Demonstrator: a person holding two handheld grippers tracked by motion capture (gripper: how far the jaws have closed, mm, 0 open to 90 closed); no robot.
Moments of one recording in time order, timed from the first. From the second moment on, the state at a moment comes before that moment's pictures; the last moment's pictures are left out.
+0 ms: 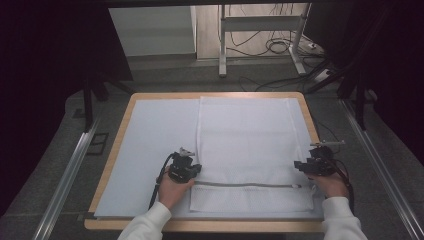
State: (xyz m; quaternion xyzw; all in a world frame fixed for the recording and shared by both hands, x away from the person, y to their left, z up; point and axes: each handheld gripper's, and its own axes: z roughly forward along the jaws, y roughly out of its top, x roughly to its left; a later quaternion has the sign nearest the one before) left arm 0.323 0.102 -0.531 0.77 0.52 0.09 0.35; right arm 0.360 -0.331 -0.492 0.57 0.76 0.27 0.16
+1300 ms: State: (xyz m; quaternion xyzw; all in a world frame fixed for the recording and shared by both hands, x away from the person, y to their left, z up) left arm 0.322 0.107 -0.526 0.77 0.52 0.09 0.37; right arm 0.363 -0.325 -0.500 0.55 0.78 0.24 0.16
